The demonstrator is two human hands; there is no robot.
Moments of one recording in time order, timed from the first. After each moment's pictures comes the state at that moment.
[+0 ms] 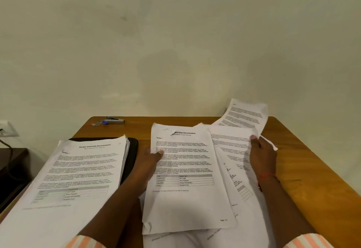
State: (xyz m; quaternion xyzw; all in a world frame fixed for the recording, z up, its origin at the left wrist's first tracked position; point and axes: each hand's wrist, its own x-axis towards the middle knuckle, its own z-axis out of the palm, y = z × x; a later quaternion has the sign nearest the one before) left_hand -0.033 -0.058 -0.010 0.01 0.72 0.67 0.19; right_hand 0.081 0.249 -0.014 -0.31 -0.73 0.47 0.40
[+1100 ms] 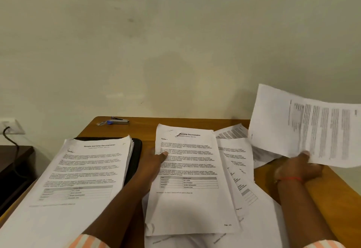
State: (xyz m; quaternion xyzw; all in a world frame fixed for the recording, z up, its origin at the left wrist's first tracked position) left_hand -0.028 -0.058 -0.003 0.02 0.70 0.68 0.19; right_hand 0.102 0.280 0.000 -0.33 -0.32 0.59 0.66
